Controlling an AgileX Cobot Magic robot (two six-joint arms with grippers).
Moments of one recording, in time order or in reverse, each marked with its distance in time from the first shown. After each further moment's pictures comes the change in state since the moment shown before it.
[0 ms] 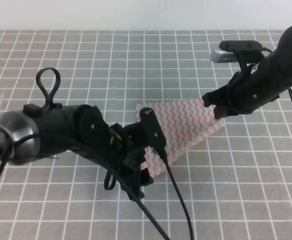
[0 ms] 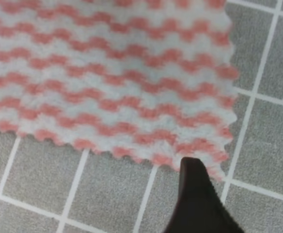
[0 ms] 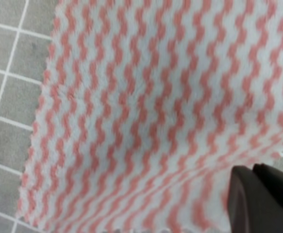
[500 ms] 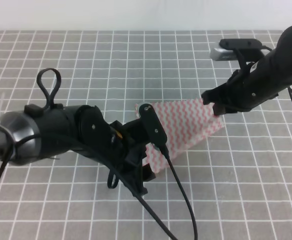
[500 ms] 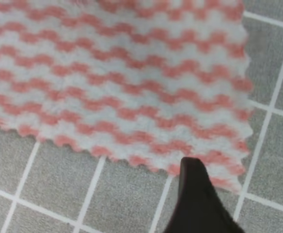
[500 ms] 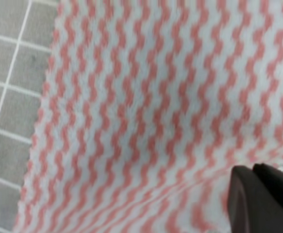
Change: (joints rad) left arm -0.007 0.003 0.002 -0.005 -0.034 -0.032; right arm 0.000 0.008 -0.012 0.000 -0.029 0.002
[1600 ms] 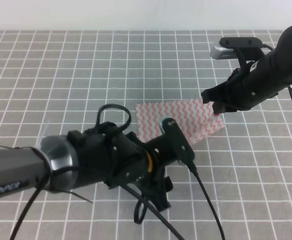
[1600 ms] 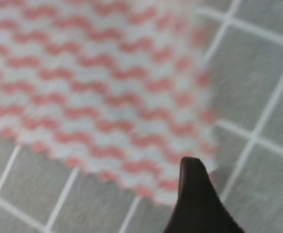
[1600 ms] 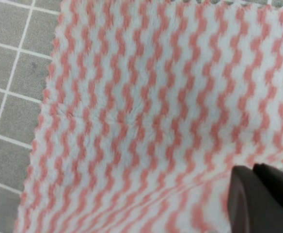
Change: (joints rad) left arm -0.182 0.034 -0.001 0.668 -0.096 -0.817; right arm 0.000 0.000 0.000 0.001 -0.015 -0.008
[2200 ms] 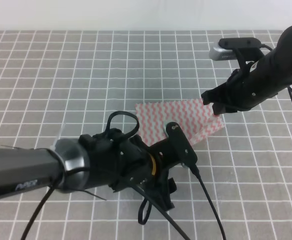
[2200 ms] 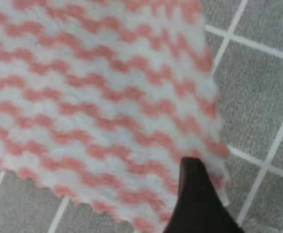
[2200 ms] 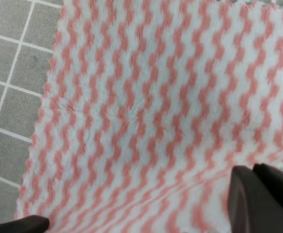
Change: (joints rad) left arm -0.023 0.048 0.000 0.013 -0.077 -0.010; right arm 0.000 -0.002 0.000 0.003 0.008 -0.022
